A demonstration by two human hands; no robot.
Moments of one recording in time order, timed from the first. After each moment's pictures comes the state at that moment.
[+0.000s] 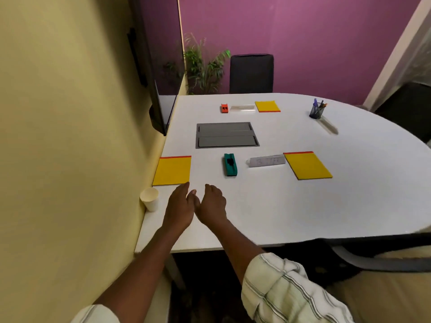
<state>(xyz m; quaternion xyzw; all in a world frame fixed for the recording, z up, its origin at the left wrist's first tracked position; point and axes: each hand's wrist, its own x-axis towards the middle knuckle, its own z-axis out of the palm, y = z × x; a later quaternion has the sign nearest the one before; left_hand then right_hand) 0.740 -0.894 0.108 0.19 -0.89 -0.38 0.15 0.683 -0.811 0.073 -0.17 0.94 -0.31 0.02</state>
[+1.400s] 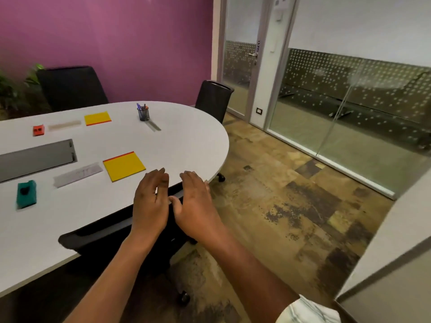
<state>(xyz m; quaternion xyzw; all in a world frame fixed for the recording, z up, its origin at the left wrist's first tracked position) 0.795 -0.292 0.205 -0.06 -0.82 -0.54 0.18 0.820 -0.187 0.203 -0.07 0.93 -0.30 -0.18</state>
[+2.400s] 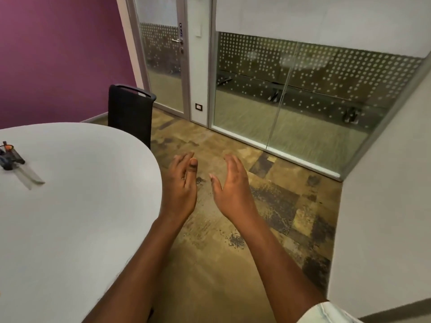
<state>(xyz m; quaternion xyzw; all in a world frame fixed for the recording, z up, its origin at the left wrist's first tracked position) 0.424 0.105 0.211 -0.29 -0.77 -0.56 0.08 0.494 0.211 0.206 0.21 0.89 -0.30 -0.26</state>
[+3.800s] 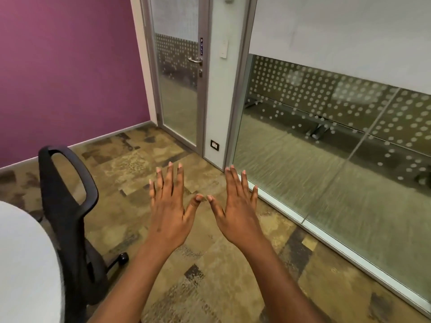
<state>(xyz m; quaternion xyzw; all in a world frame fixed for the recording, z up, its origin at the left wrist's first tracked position) -0.234 0.553 0.174 -0.25 -0.91 -0.29 0.16 -0.172 0.705 0.176 0.12 0.96 -0.20 -0.18</state>
